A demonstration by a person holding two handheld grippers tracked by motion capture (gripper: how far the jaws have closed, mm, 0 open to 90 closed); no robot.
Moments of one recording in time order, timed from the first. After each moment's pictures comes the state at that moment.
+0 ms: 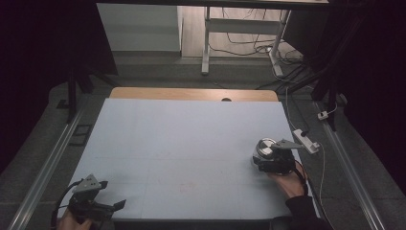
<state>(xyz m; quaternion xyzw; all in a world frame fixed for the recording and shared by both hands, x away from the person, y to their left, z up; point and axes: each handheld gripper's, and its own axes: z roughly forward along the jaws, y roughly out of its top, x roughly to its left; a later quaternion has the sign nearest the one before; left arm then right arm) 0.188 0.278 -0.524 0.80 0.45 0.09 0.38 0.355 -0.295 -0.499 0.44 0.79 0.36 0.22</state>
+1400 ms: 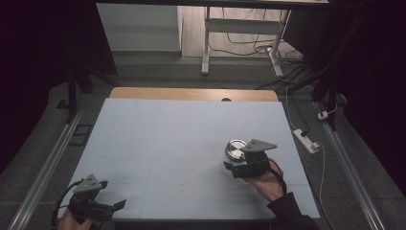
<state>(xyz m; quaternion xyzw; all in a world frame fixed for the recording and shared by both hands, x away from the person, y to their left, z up) 0.188 0.278 -0.524 0.80 0.45 0.10 0.37 0.331 -0.208 -0.473 0.31 0.84 0.41 0.17</state>
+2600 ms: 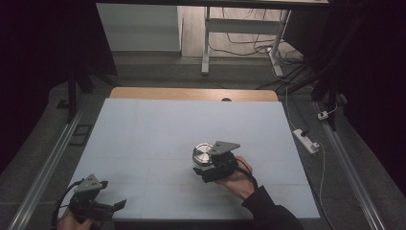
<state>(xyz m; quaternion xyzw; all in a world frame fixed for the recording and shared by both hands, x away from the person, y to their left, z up) 0.189 0.277 -0.525 0.81 0.45 0.10 0.37 0.327 -0.121 -0.484 0.23 0.87 0.42 0.13</state>
